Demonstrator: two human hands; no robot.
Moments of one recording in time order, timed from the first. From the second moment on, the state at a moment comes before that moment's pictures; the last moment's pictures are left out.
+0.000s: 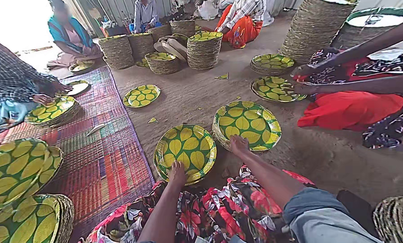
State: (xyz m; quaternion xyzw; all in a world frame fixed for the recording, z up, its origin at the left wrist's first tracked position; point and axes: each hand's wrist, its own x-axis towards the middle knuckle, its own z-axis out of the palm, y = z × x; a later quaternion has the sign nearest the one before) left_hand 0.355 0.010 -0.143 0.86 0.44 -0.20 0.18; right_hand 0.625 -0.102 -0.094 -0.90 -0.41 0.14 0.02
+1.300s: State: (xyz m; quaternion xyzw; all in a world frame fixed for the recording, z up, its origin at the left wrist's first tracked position) left_hand 0.345 0.009 -0.153 0.85 0.43 -0.15 0.25; right_hand 0.616 -0.101 -0.102 -0.89 -0.43 0.12 -0.02
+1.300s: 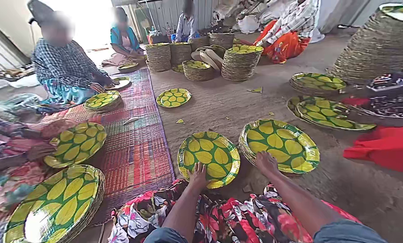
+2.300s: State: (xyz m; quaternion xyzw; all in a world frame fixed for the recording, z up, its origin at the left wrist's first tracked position) left_hand 0.296 0.065 -0.072 0.45 0.55 0.34 0.62; right_hand 0.570 -0.067 -0.092 -0.78 -0.21 0.36 0.47
